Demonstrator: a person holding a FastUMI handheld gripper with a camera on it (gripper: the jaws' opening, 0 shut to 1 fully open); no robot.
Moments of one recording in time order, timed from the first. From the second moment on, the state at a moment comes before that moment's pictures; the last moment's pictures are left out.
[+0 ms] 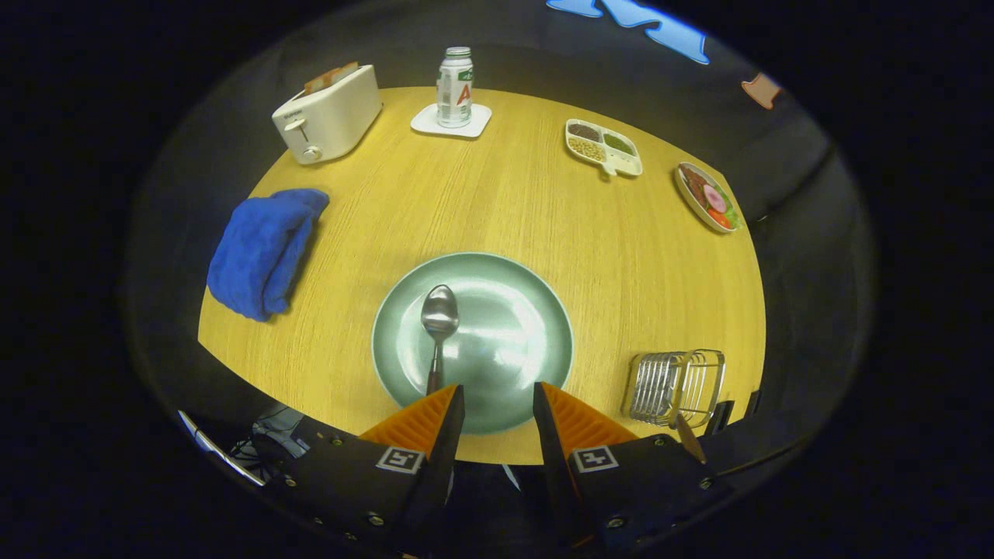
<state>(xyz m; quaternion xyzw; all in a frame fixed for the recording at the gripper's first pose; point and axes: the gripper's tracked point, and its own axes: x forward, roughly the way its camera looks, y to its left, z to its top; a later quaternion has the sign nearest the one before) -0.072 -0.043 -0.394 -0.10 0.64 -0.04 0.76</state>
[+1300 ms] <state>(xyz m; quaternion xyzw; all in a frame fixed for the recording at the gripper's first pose) -0.082 -0.009 -0.496 -0.03 0.69 -0.04 0.72</state>
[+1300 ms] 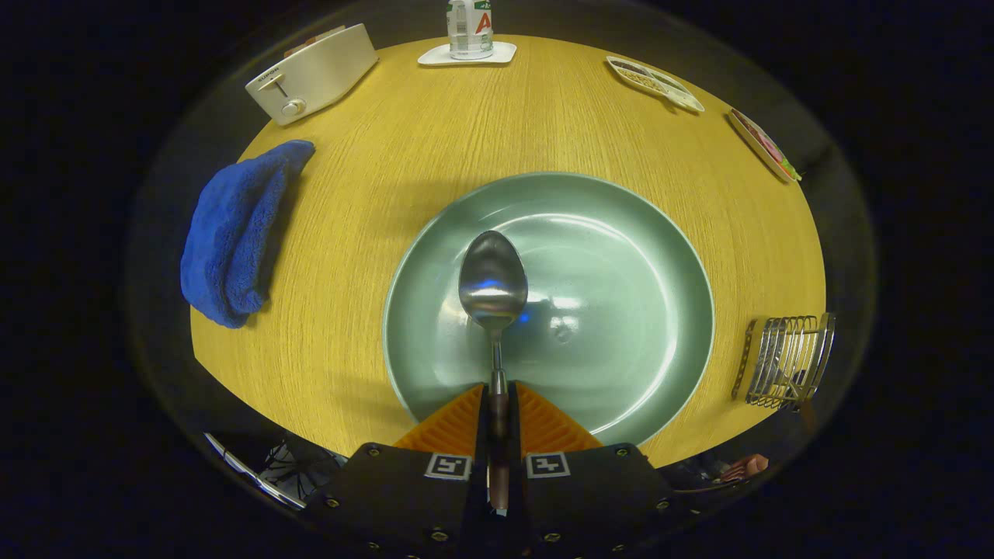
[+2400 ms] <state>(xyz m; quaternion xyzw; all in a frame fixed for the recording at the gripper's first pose) -0.030 -0.082 -0.374 -0.06 0.58 -0.18 0.80</state>
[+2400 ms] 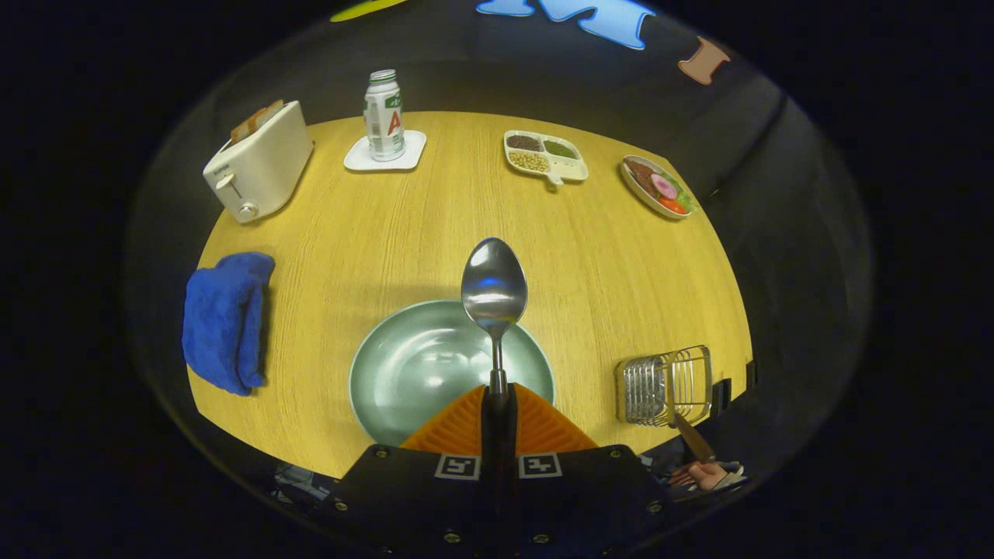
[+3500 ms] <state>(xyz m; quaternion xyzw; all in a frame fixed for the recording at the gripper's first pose) -0.138 -0.203 -0.317 0.04 0.61 -0.37 0.70</state>
